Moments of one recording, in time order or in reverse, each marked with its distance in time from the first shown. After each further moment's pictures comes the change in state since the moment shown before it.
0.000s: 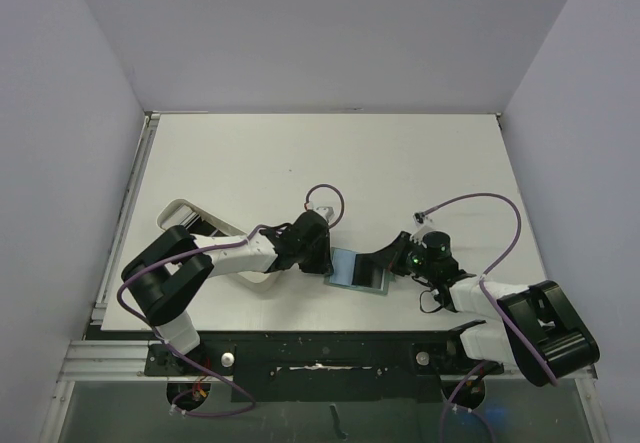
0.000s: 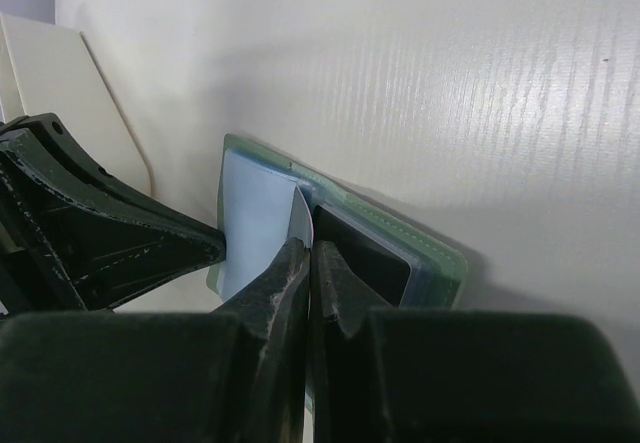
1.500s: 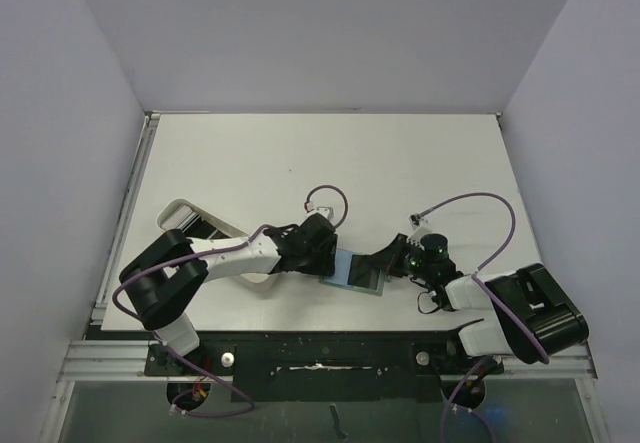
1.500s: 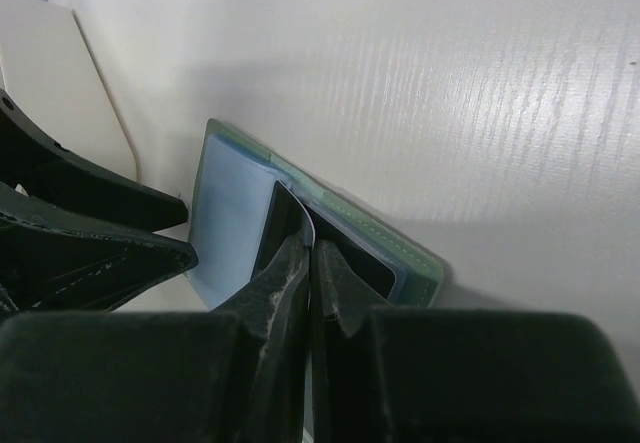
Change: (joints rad) left arm -0.051 -0.025 0.057 -0.149 -0.168 0.011; right arm 0.000 0.115 -0.020 0.137 -0.021 -0.041
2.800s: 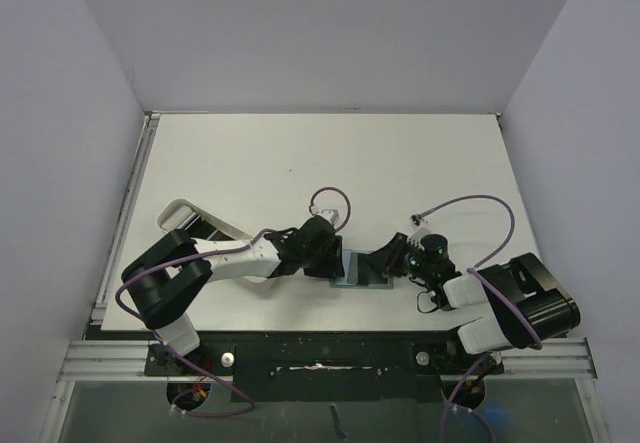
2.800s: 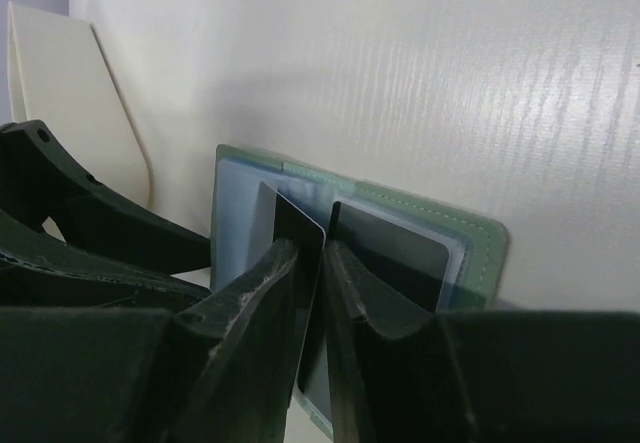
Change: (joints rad) left arm -0.008 0.009 -0.044 0.131 0.098 -0.043; right arm -0.005 0.081 -0.013 0.129 -0.023 0.054
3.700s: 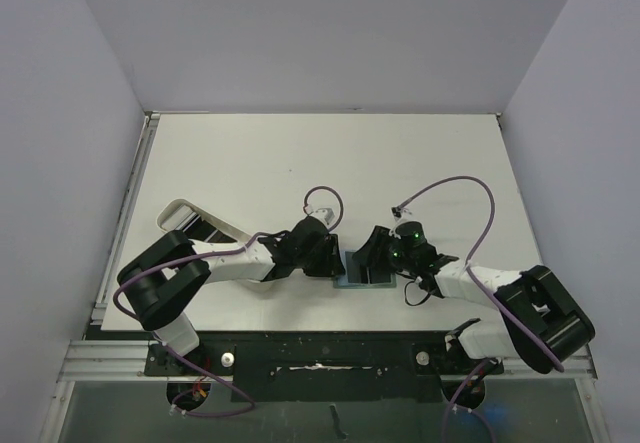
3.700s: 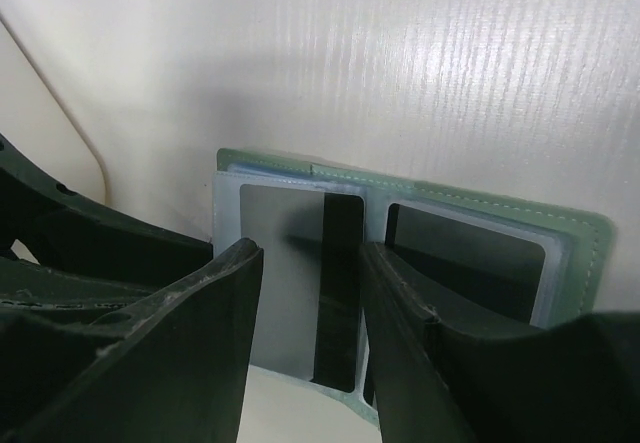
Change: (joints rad) left arm 0.025 -0.019 -0.077 0.151 0.043 -0.045; right arm 0.186 -0.143 0.217 -0.549 0.239 -0.039
